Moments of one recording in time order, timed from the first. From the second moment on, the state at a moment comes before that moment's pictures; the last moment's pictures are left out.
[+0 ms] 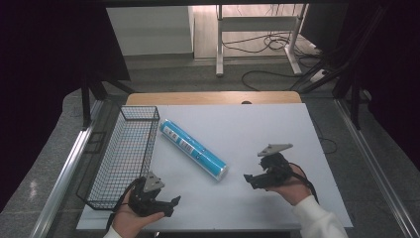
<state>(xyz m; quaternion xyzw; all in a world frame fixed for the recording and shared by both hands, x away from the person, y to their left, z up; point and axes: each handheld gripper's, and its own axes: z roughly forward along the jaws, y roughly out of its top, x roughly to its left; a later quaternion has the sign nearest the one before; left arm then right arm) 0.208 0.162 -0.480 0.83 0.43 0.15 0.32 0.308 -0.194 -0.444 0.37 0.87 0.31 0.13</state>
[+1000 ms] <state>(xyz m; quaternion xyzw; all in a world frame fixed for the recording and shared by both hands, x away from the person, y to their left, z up) 0.207 0.164 -0.486 0.84 0.43 0.15 0.31 0.413 -0.042 -0.461 0.33 0.91 0.26 0.05</state>
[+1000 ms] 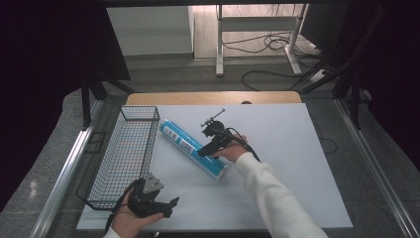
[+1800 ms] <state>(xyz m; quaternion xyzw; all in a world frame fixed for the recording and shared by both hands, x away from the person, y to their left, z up) 0.207 0.169 -0.489 0.83 0.43 0.12 0.32 0.436 0.018 -0.509 0.32 0.94 0.15 0.04</state>
